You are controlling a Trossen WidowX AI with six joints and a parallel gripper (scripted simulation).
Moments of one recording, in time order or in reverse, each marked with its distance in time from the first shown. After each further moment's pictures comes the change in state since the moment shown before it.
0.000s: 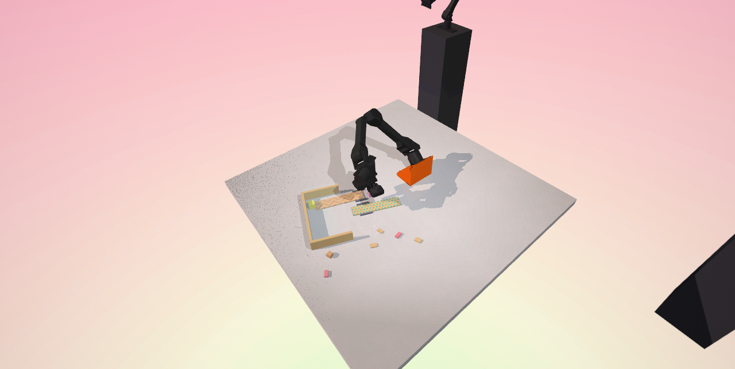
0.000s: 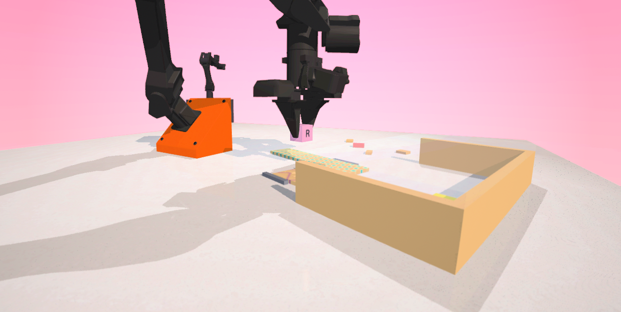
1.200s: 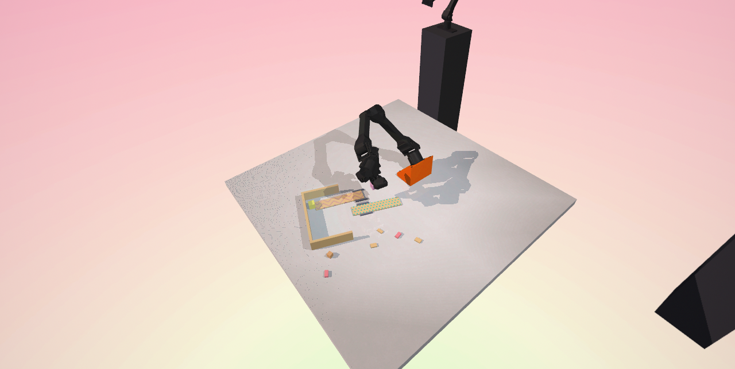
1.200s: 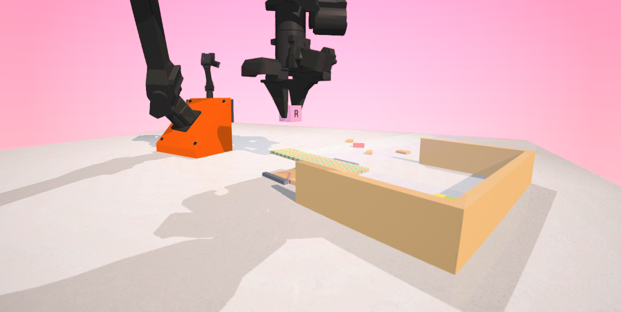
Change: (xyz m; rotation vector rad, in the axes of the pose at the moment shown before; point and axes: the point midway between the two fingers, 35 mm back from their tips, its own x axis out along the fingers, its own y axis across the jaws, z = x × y) arm -0.035 -0.006 -0.023 0.003 -0.001 0.005
